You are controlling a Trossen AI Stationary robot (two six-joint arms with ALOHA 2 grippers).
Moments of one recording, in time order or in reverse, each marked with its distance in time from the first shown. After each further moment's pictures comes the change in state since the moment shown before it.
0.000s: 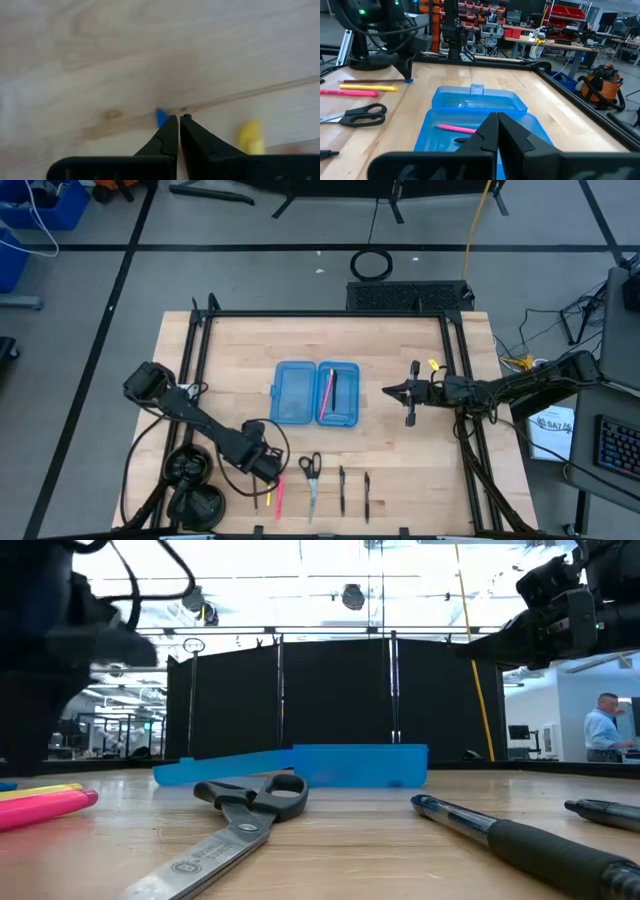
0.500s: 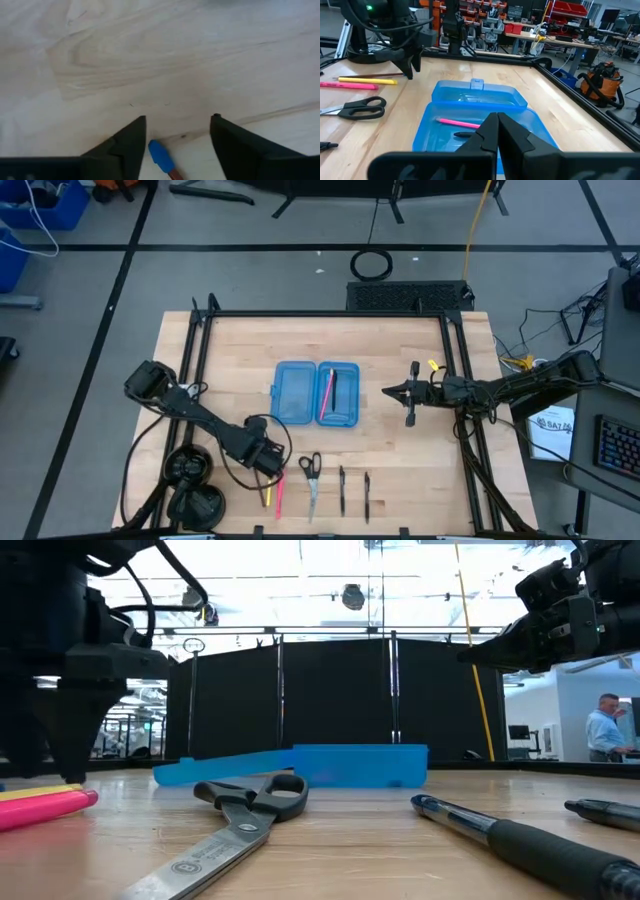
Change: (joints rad) left arm 0.042 0.000 -0.022 0.009 -0.039 0.054; right arm 0.000 0.000 0.000 -0.022 0.000 -0.007
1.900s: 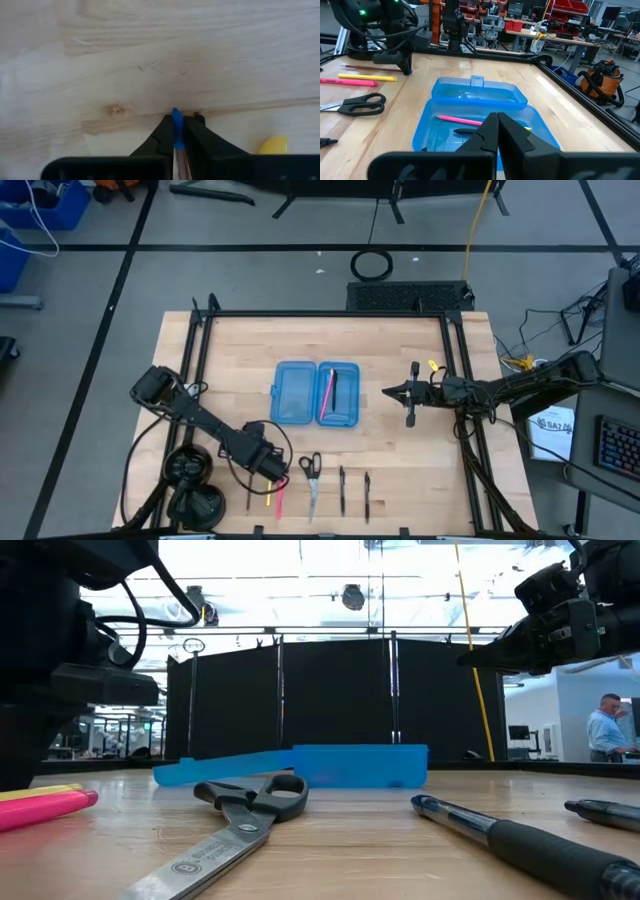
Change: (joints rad) left arm -0.001 0.109 0.021 0.038 0.072 -0.098; right arm 0.000 0.000 0.000 -0.015 0.000 0.000
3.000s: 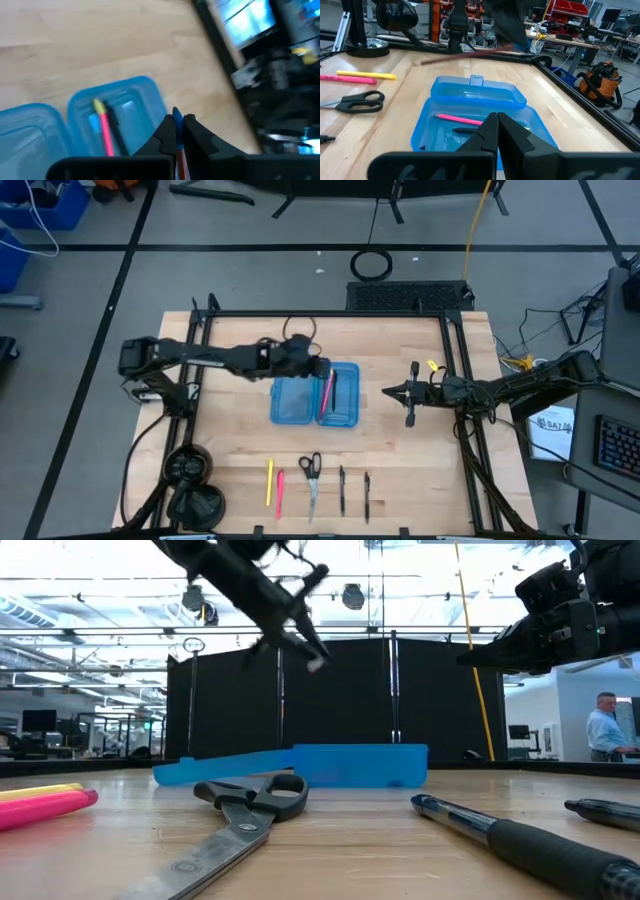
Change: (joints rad) left arm 0.658 -0.272 0.014 0.838 -0.128 0.918; right arm 0.000 0.001 0.000 -0.001 0.000 -0.018
